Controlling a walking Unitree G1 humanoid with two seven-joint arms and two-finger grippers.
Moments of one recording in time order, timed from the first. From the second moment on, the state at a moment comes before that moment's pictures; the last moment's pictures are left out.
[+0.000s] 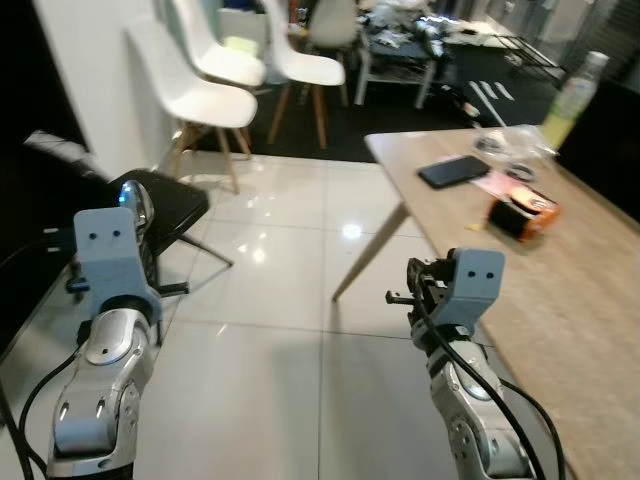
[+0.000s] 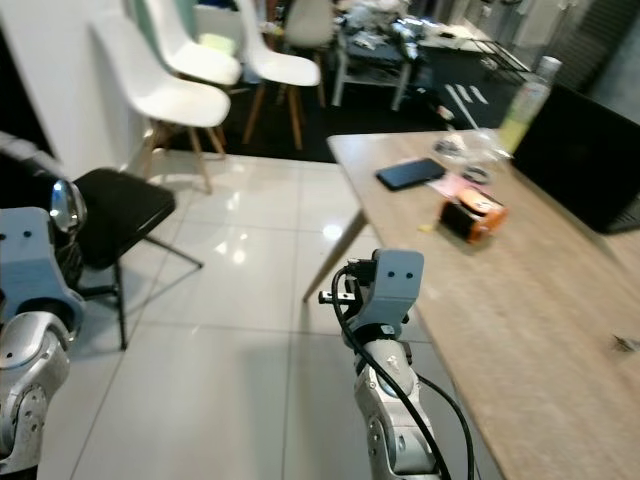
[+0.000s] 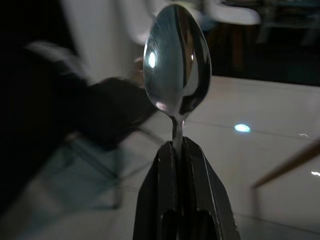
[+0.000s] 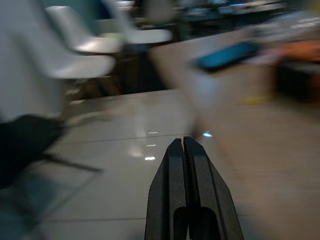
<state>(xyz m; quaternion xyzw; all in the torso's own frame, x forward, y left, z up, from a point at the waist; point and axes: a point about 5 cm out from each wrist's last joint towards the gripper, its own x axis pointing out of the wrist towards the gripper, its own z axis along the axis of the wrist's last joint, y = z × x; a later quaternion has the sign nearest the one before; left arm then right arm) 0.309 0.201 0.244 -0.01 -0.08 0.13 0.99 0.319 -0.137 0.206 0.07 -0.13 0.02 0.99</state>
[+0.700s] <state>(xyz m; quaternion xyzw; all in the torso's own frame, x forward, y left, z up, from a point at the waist) 0.312 0.184 0.241 -0.01 -0.07 0.07 1.00 0.322 -0.138 0.208 0.07 -0.13 0.01 0.99</state>
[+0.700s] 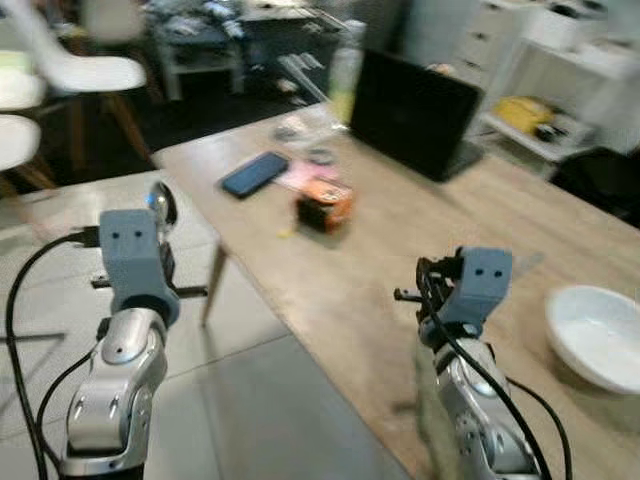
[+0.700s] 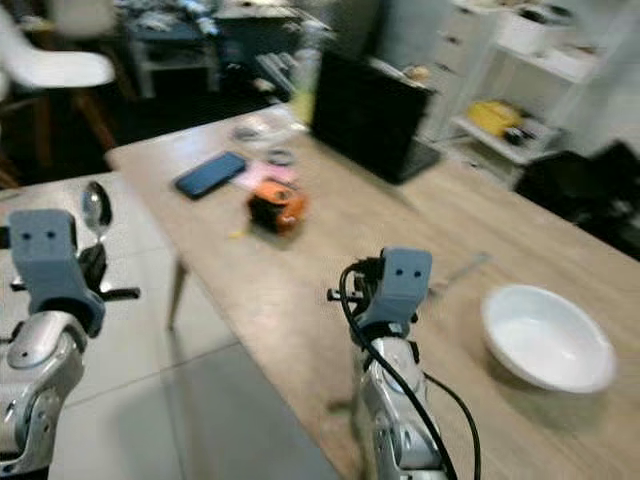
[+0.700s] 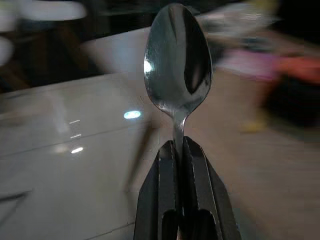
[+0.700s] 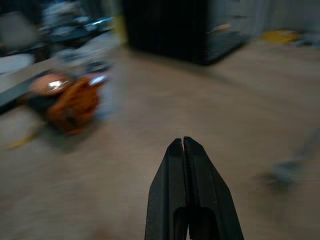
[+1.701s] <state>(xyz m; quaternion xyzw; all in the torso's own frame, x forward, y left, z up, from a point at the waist) 0.309 0.173 0.246 0.00 -0.07 0.01 1.00 0.322 -0.136 0.210 0.07 -0.14 0.02 0.99</state>
